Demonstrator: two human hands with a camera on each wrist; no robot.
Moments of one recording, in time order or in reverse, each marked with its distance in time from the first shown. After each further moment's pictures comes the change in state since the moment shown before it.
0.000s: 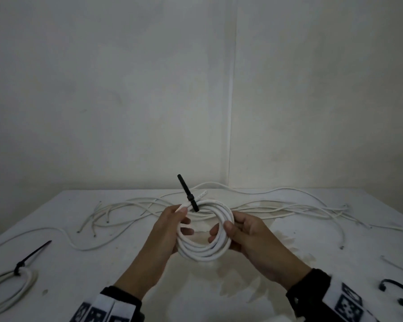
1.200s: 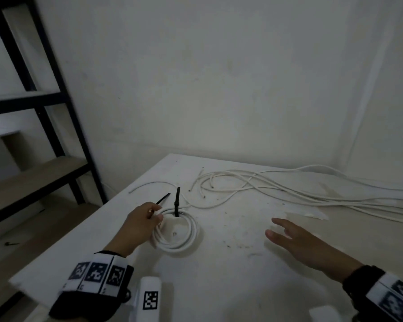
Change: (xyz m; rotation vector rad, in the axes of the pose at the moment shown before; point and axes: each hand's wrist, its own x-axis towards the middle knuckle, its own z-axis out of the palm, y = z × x) left_hand -0.020 -0.029 -0.282 0.810 0.403 -0.176; right_hand 0.057 0.070 0.109 -0.720 -0.243 0.377
